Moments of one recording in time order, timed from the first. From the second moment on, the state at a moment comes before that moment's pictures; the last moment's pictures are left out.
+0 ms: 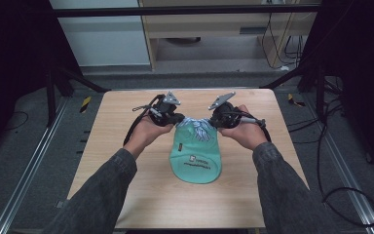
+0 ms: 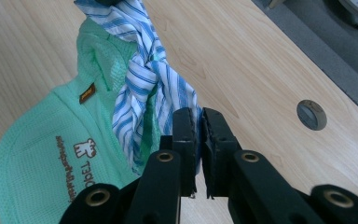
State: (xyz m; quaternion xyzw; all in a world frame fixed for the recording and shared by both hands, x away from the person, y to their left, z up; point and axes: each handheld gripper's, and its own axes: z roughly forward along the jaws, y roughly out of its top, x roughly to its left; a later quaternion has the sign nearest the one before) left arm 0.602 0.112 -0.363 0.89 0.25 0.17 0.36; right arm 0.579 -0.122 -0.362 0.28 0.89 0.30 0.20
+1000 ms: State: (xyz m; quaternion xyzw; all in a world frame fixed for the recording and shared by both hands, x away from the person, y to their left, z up) left arm 0.601 0.107 -0.367 0.89 0.23 0.19 0.35; right arm 0.585 -0.122 -0.371 0.28 0.89 0.30 0.21
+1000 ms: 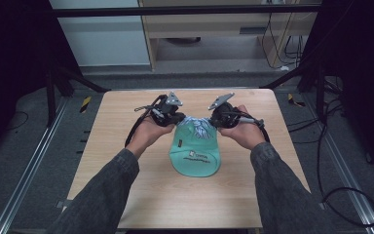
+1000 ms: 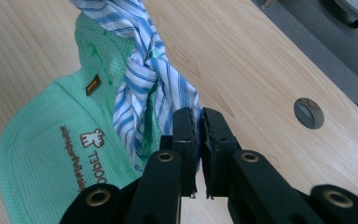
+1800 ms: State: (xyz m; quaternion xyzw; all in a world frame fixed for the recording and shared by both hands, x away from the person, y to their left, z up) left arm 0.574 0.116 -0.381 0.89 0.22 0.18 0.35; right arm 0.558 -0.119 -0.381 0.25 0.89 0.31 0.21
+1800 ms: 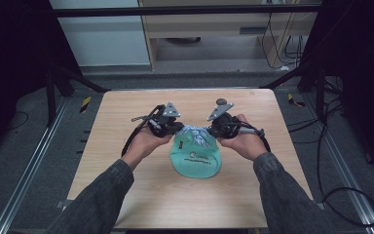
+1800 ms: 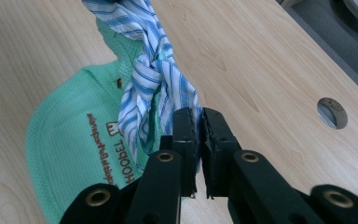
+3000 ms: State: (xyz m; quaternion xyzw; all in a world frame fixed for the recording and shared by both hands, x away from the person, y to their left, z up) left arm 0.542 0.126 -0.408 0.88 0.23 0.15 0.38; right arm 0.533 -0.117 -0.404 0.24 0.90 0.31 0.20
